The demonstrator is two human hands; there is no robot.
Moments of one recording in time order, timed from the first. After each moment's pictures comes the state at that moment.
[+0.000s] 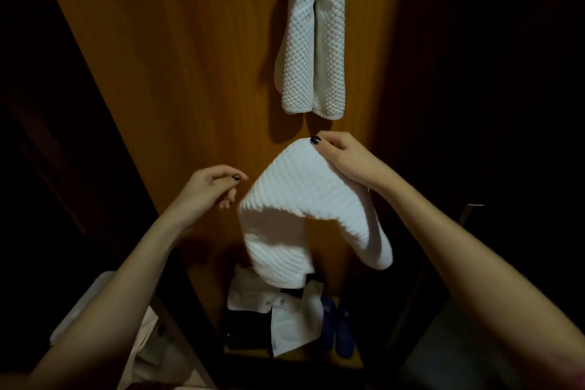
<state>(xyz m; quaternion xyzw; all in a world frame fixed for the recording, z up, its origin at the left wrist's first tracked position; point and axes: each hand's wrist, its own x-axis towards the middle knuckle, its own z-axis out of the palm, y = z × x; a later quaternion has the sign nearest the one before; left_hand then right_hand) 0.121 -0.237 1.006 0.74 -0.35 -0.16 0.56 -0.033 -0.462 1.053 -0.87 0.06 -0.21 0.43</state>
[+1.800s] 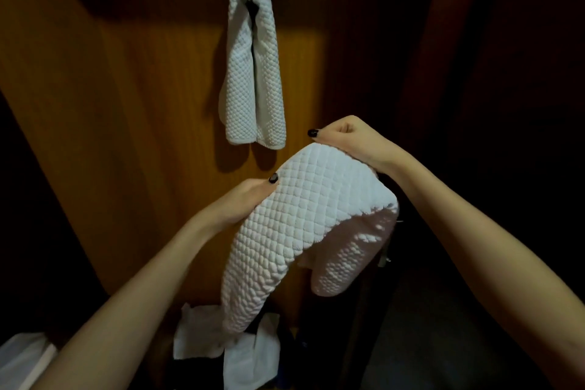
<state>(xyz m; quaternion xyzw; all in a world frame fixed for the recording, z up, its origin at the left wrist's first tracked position) 0.037 -0.352 1.047 0.58 -0.53 -0.33 0.52 -0.125 -0.525 1.132 -0.87 0.05 -0.20 0.45</state>
